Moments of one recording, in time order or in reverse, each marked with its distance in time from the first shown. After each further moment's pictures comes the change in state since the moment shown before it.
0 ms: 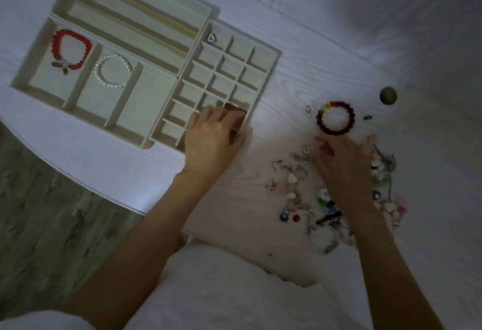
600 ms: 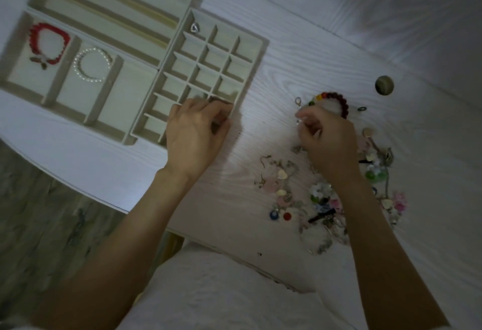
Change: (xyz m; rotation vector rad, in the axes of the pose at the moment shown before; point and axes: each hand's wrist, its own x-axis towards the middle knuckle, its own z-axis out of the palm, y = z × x) left_hand 0.002 0.007 -0.003 -0.074 0.013 -0.037; right_hand 0.033 -0.010 -0.004 0.301 -0.041 0.056
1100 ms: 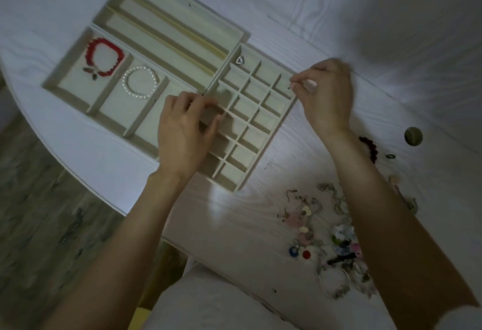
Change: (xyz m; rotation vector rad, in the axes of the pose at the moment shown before) left_hand 0.019 -0.060 -0.028 0.009 0.229 -0.124; right_hand 0.124 -0.065 0.041 -0.143 0.094 -0.187
